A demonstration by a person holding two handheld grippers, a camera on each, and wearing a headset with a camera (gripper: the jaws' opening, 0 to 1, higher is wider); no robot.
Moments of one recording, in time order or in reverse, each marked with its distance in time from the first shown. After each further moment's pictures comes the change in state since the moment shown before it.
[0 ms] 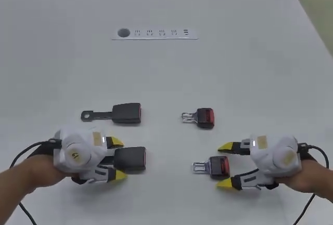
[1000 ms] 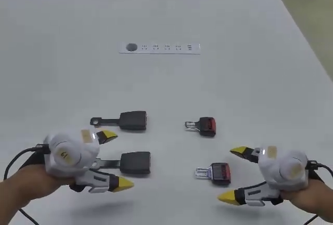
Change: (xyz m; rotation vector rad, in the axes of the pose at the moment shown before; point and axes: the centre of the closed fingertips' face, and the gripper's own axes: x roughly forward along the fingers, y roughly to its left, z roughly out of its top) left arm -0.039 0.001 0.028 -0.167 -0.142 0.108; right arm -0.015 0.001 0.005 0.135 -0.046 -0.124
